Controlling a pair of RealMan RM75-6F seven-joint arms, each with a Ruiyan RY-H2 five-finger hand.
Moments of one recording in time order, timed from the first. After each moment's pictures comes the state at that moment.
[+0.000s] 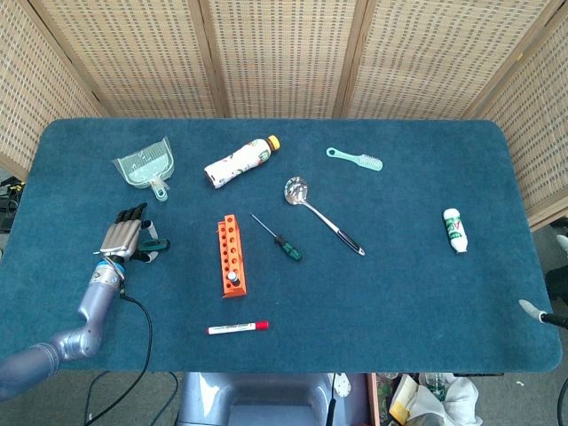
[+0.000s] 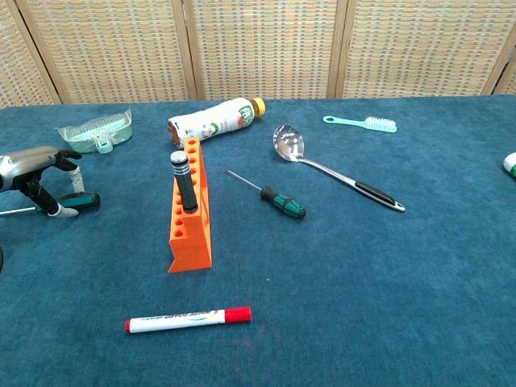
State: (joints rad) left arm -0.66 -1.60 -0.19 -1.06 0.91 0.78 0.14; right arm 0.07 -1.00 0.14 -1.49 -1.39 1.41 0.44
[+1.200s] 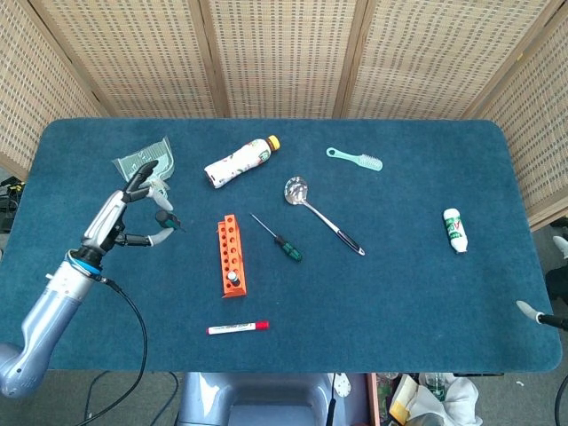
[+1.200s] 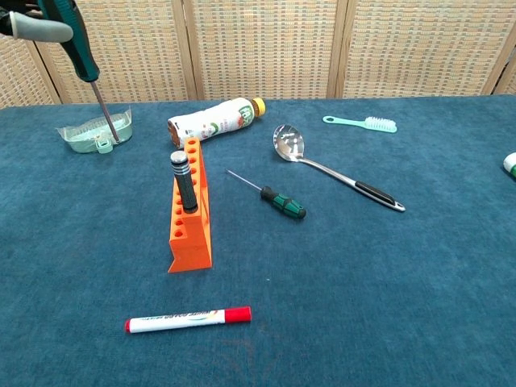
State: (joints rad) left arm -0.53 -1.08 -0.38 -1.83 1.25 0.92 -0.58; right arm 0.07 -1.01 0.14 -1.50 -1.40 1.42 0.42
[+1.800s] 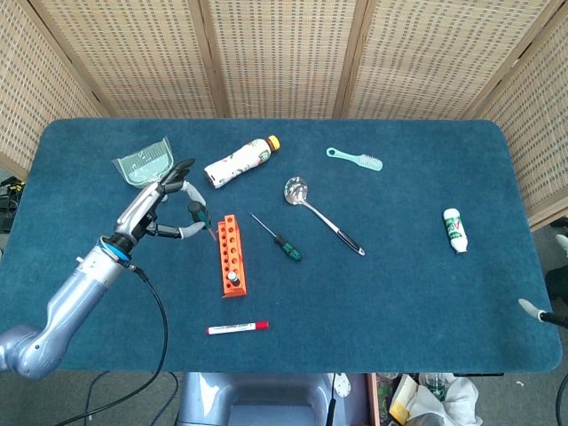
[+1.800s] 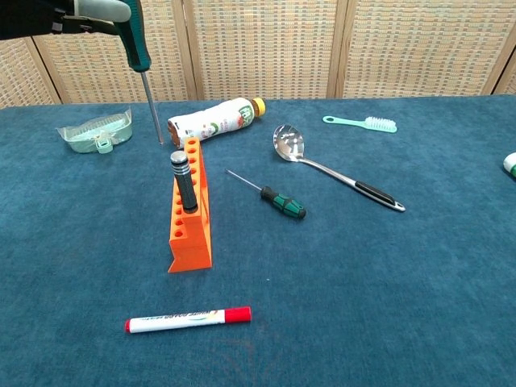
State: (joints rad) left arm -0.69 -1.08 -0.43 -1.87 0.99 0.77 -0.57; right arm 0.07 -1.01 0.15 -1.49 -1.37 1.40 0.43
